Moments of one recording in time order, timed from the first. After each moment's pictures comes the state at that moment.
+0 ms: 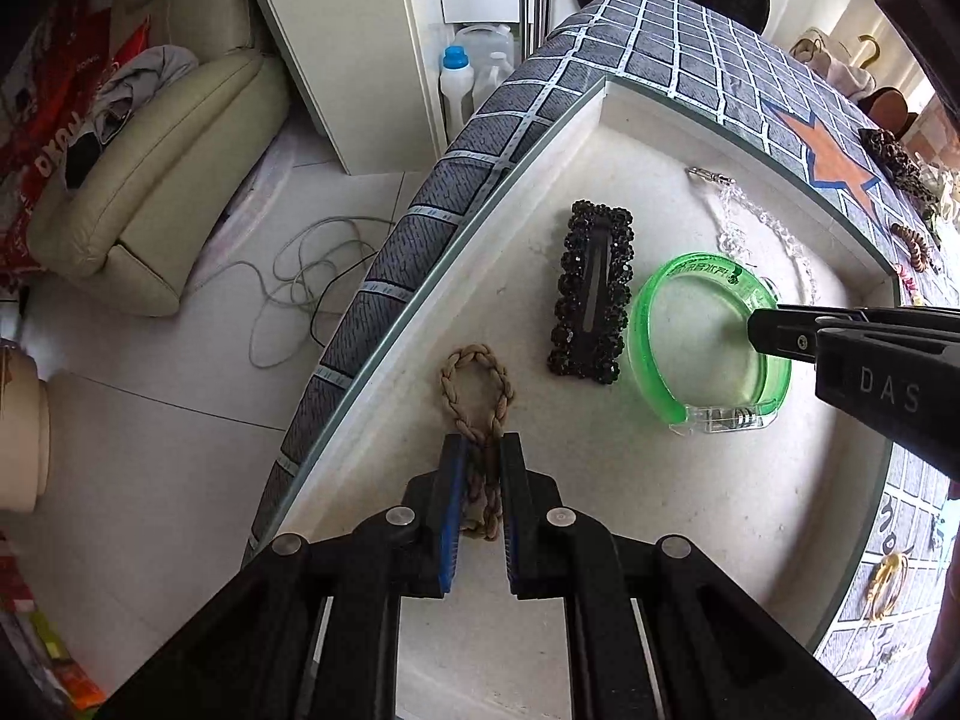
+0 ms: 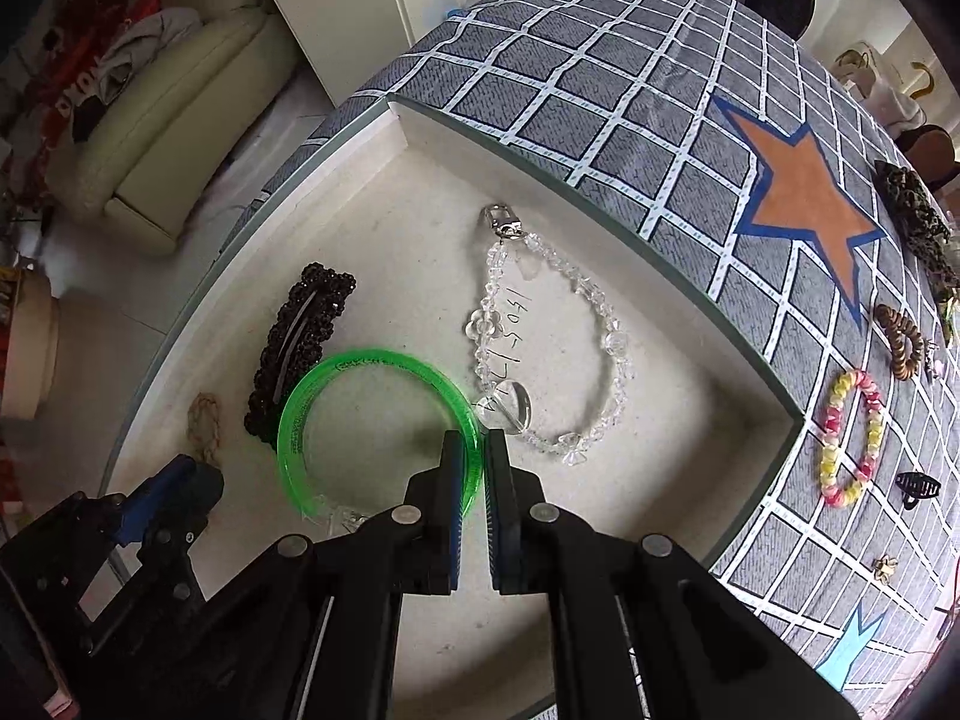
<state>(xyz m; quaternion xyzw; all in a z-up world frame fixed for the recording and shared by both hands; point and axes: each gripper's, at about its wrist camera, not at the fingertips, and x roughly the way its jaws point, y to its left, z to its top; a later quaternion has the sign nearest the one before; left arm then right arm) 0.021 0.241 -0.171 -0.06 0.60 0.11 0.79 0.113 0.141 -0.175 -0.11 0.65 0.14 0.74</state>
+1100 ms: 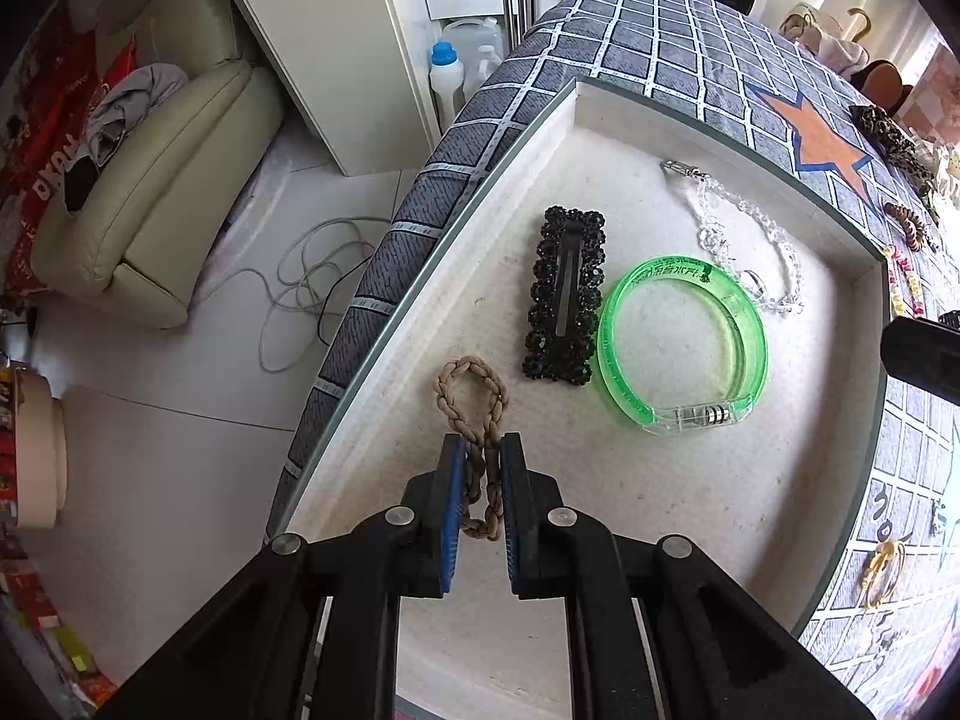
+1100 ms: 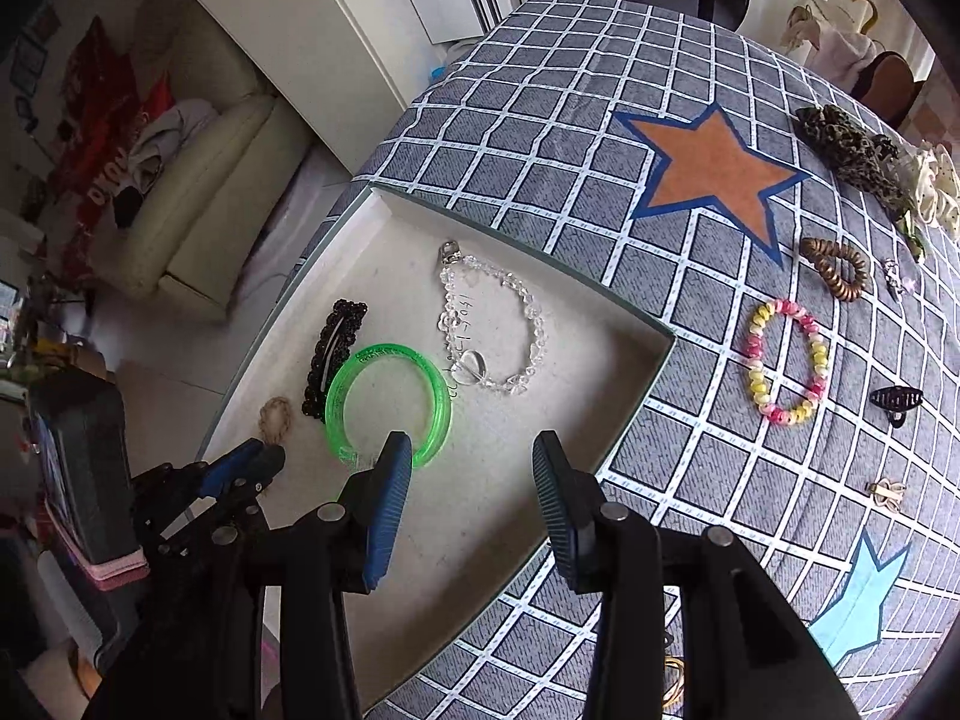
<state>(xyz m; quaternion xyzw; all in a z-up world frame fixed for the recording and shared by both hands) 0.029 0.228 -0.158 -0.04 0.61 0.11 0.78 0.087 0.081 -0.111 0.00 0.62 0.15 0.77</state>
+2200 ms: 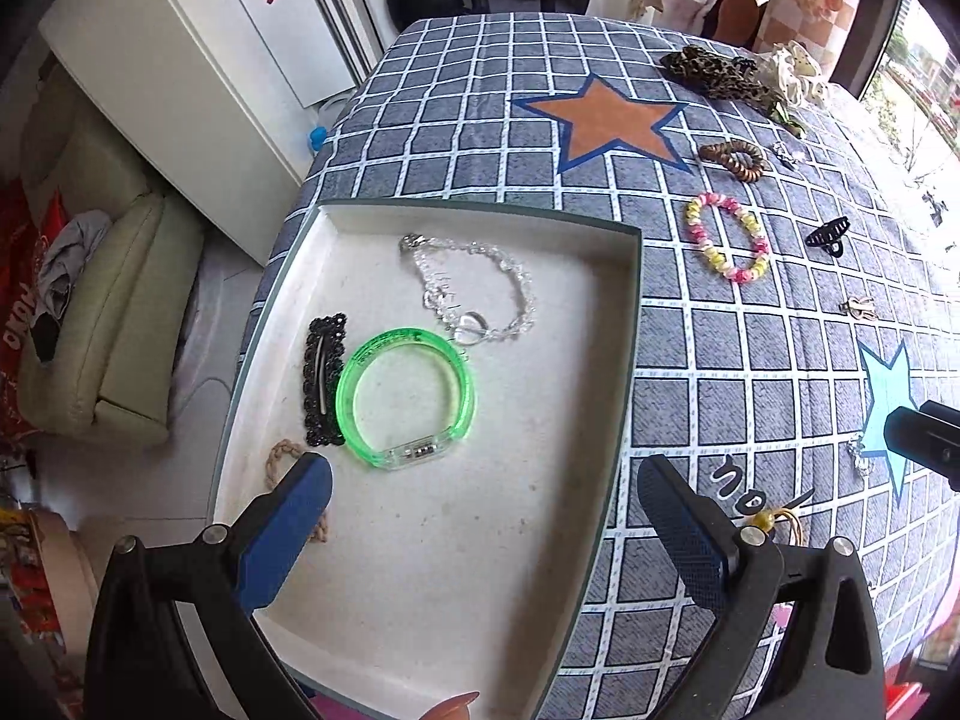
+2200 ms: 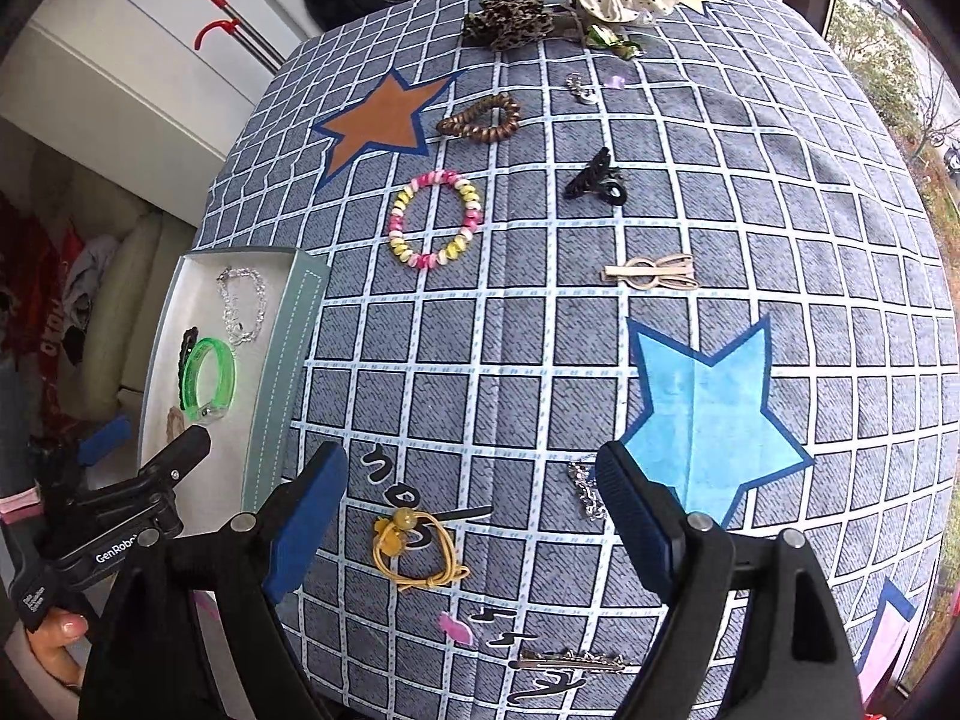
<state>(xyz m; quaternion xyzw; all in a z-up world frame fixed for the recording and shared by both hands) 0.037 0.093 -0.105 0.07 0.59 0.00 0.81 0.014 -0.108 -0.099 0.13 0.61 0.00 0.78</state>
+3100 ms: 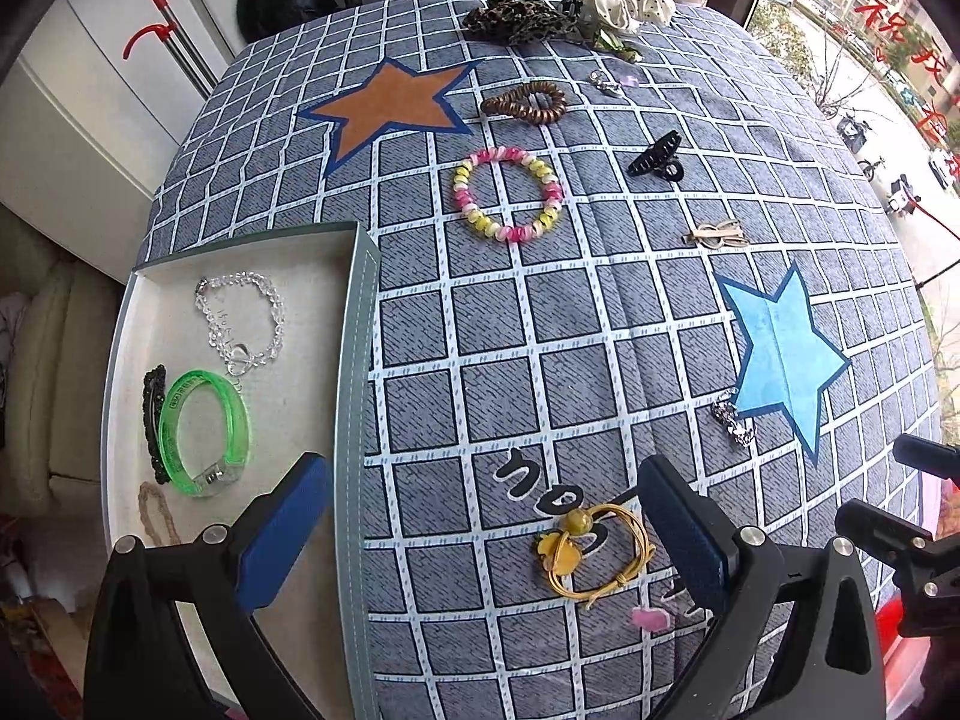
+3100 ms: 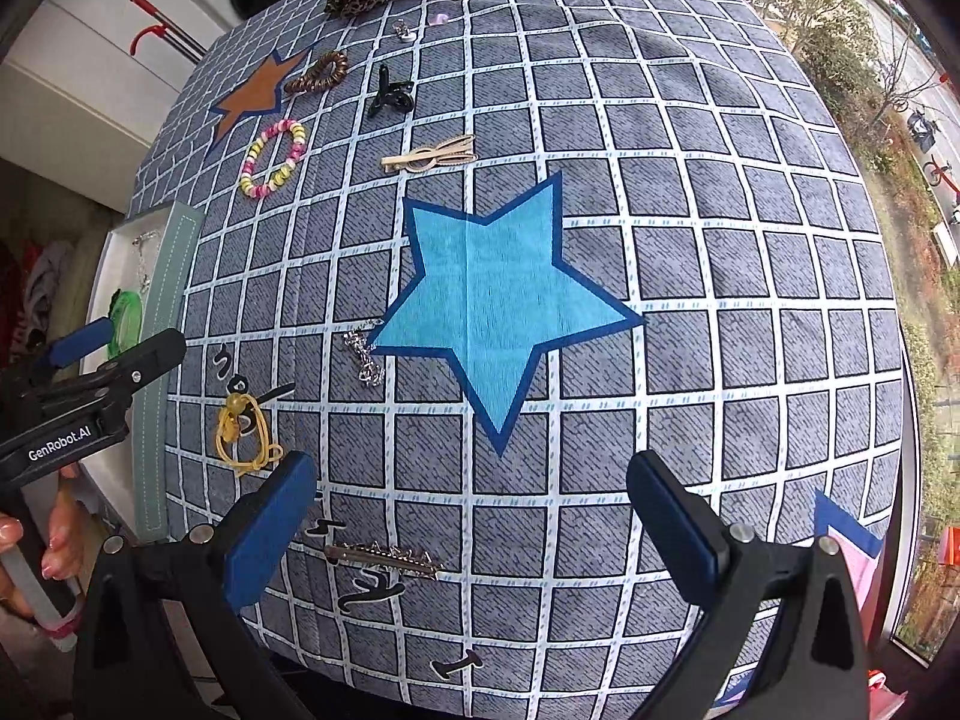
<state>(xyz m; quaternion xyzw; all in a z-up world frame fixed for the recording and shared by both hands) 0.024 -0.008 -0.121 0.10 0.61 -0.11 0.78 -0.062 -0.185 -0.116 0.12 0.65 -0.04 0.75</state>
